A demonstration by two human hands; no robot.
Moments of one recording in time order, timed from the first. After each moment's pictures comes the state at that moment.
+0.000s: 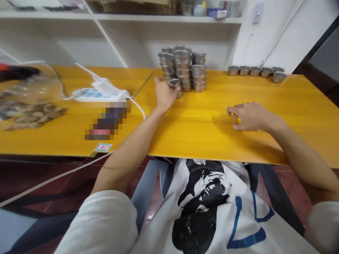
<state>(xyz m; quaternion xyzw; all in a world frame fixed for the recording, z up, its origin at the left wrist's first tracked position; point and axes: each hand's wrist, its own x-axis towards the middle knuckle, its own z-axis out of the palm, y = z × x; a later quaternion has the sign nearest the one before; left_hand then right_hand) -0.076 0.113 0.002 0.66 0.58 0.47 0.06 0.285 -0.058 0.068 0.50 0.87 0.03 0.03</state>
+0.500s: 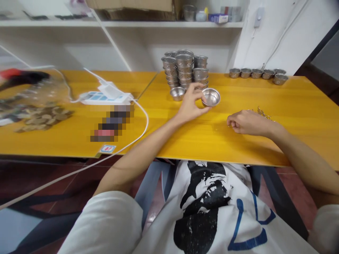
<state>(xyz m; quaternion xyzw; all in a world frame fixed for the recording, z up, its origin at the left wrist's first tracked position) -0.005 0.034 0.022 0.83 0.33 0.43 0.14 0.279 -0.063 0.063 0.46 0.88 -0.06 0.02</state>
